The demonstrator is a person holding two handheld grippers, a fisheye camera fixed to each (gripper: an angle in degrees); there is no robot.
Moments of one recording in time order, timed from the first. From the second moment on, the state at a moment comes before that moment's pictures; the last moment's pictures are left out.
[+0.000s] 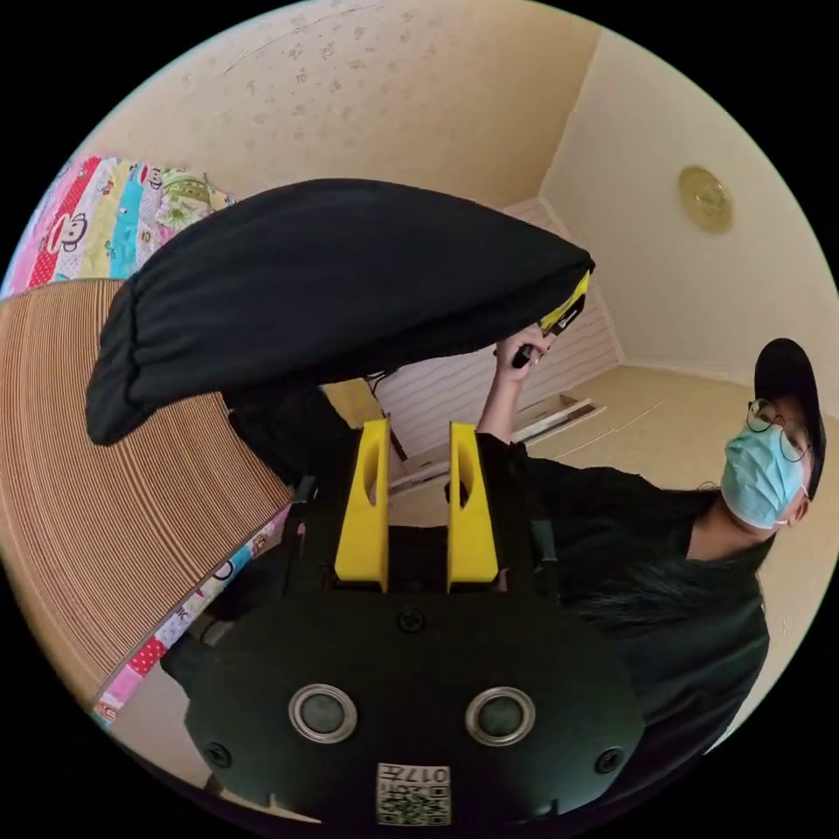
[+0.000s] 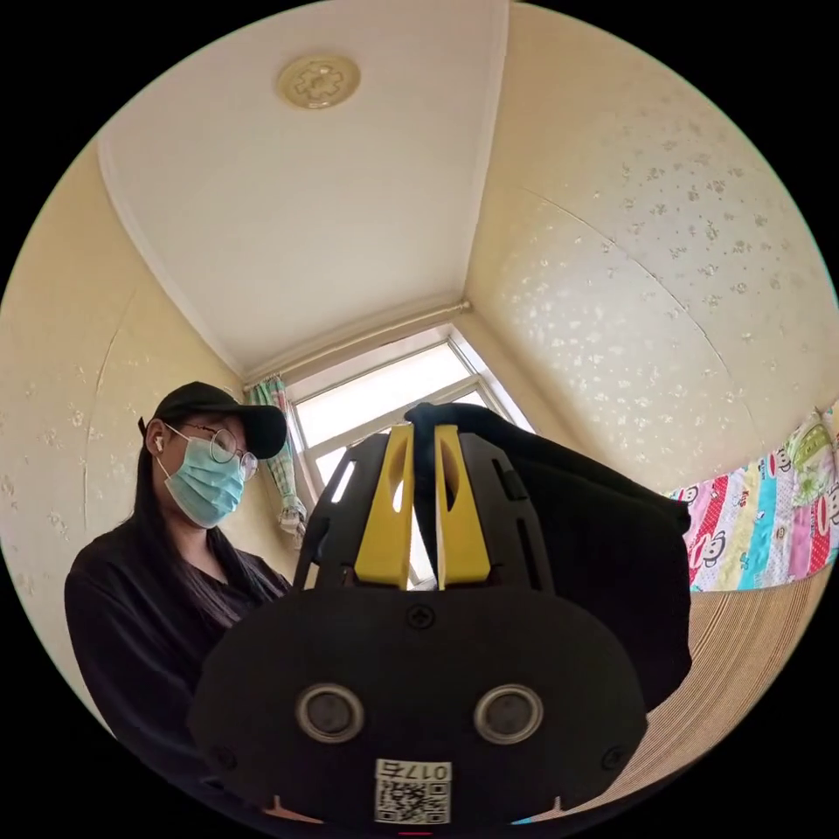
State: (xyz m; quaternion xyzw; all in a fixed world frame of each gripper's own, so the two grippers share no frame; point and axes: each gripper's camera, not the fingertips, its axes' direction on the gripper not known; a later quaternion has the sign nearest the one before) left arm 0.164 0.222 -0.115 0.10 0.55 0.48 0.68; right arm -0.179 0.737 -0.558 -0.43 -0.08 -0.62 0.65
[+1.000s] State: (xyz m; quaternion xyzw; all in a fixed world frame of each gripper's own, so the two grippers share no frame) left arm 0.112 0.236 -0.098 0.32 0.76 0.44 0.36; right arm 0.054 0.878 -0.768 -0.55 0.23 -0.71 0.38
